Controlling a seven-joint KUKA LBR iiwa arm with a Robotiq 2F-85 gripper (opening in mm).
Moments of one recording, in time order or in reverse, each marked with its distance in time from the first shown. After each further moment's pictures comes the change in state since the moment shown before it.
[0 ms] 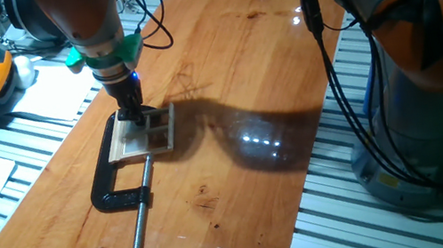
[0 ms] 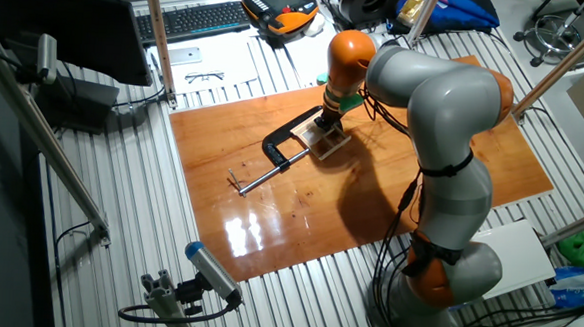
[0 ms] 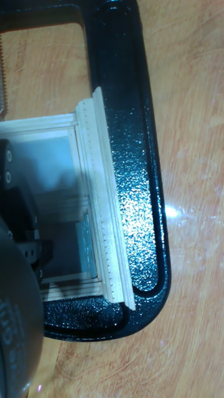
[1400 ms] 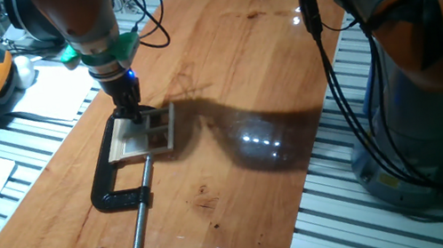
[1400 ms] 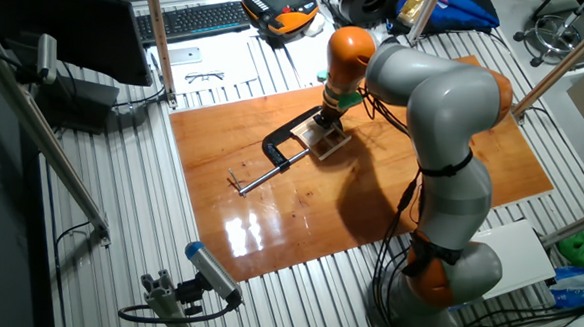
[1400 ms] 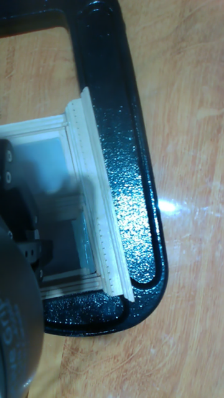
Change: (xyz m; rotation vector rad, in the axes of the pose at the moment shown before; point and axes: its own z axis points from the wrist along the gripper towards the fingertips) arm -0.002 0.000 -0.005 -0.002 0.007 0.054
